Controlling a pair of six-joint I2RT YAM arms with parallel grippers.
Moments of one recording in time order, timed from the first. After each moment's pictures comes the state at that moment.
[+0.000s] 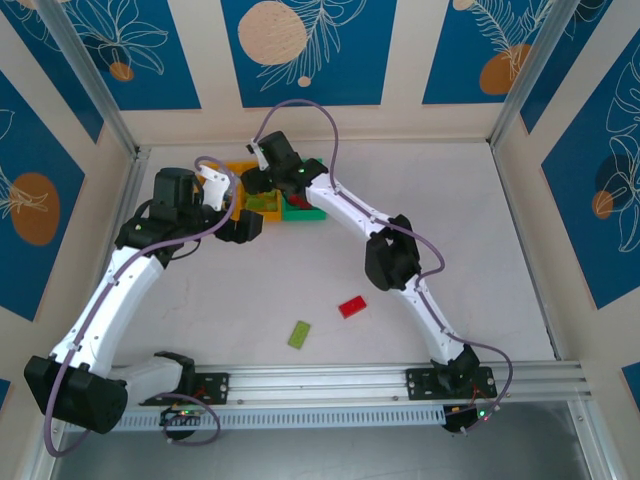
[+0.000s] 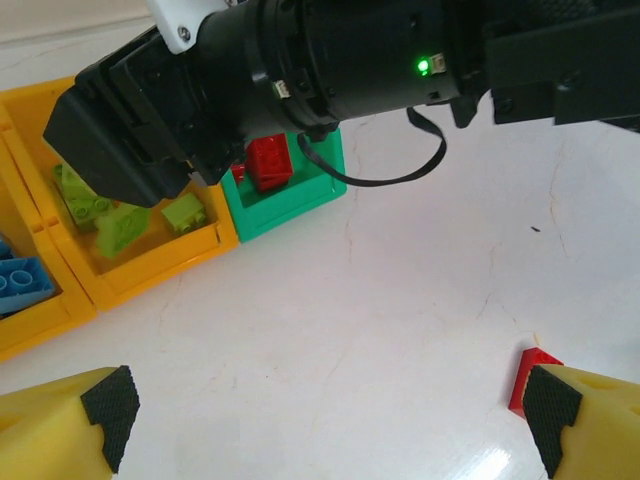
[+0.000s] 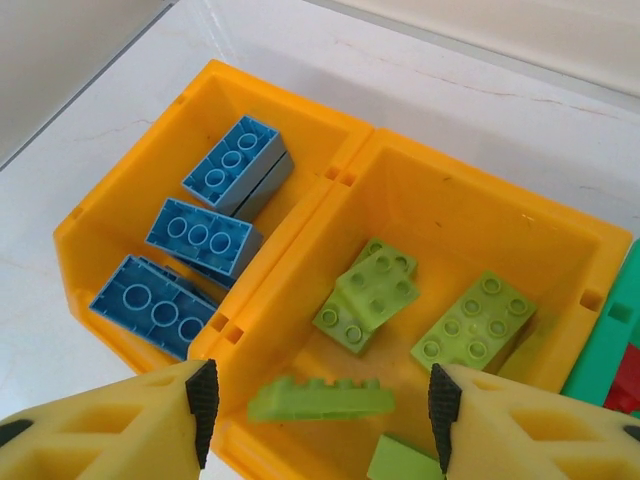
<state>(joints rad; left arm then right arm) -0.28 1.15 1.16 -0.69 0.37 0.00 0.73 2.49 2.43 -0.60 -0.04 0.19</state>
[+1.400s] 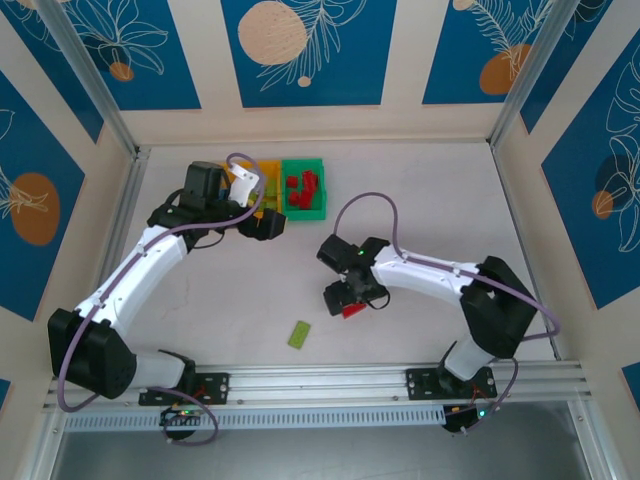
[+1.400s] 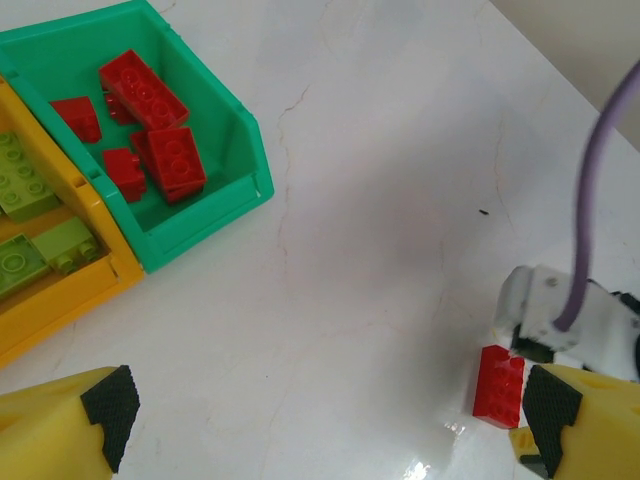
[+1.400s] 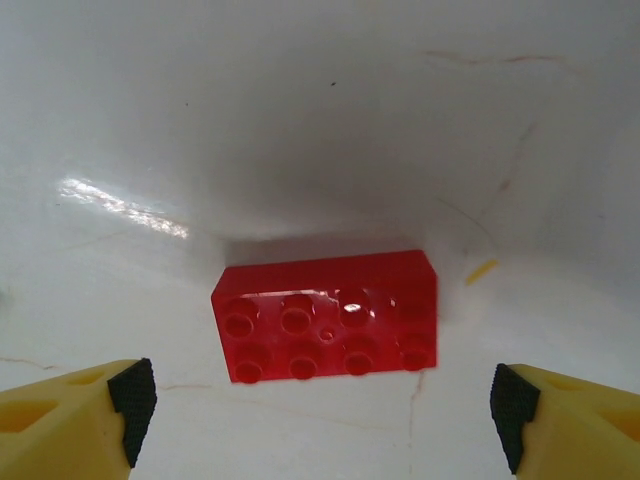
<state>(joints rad) -0.35 1.33 1.17 -0.56 0.48 0.01 0.88 1.61 1.04 -0.92 0.05 0.49</state>
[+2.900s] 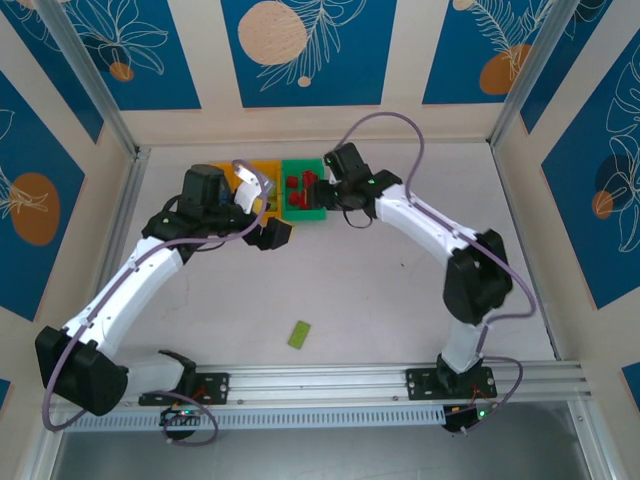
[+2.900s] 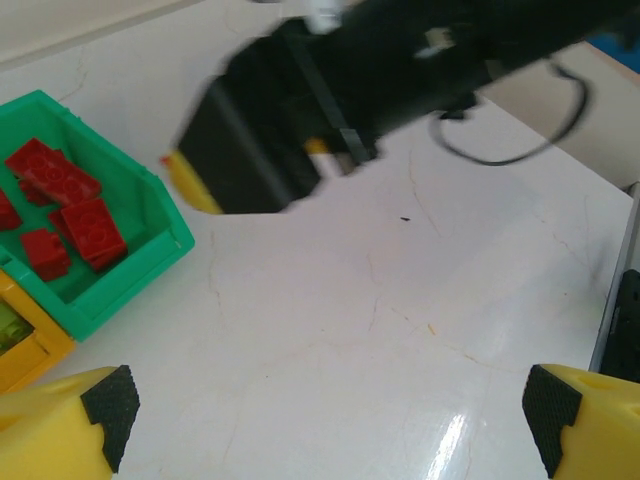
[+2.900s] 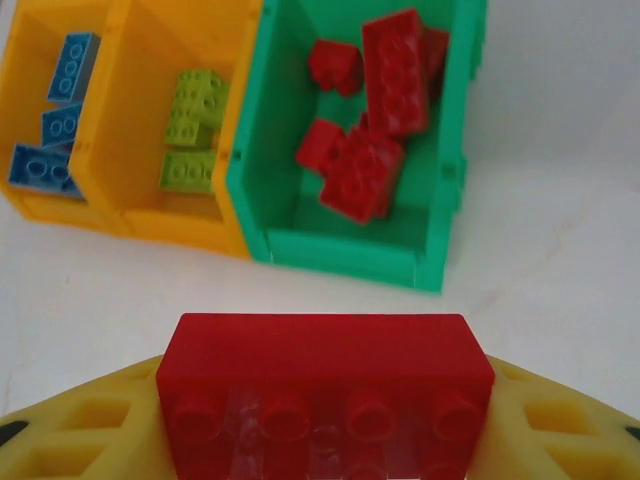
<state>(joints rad) -0.42 1.24 1.16 -0.55 0.55 0.08 0.59 1.86 1.62 -0.60 -0.02 0.49</state>
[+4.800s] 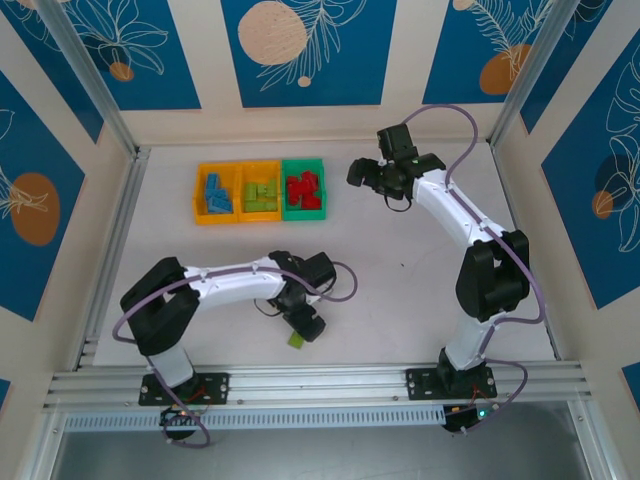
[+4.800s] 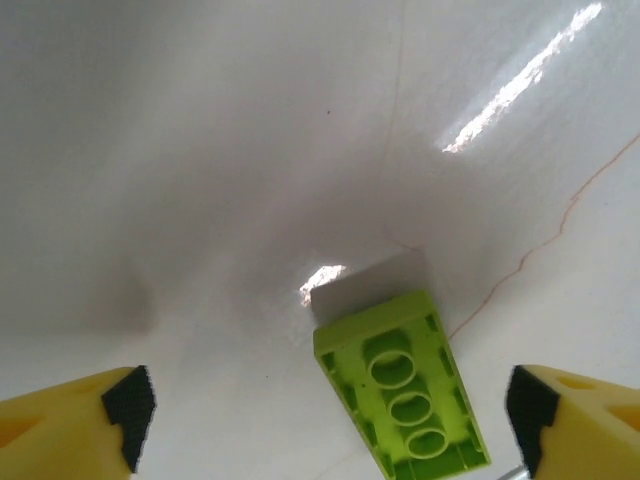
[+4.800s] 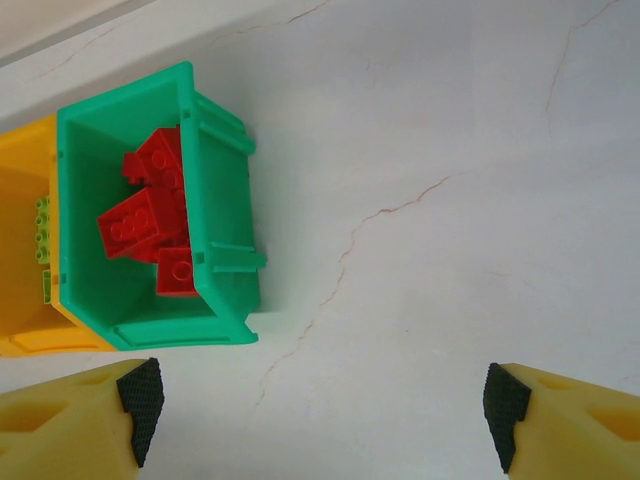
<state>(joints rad) -1.01 1.73 1.10 -0.91 0.06 -0.19 0.33 1.77 1.58 -0.71 -0.05 0.55</state>
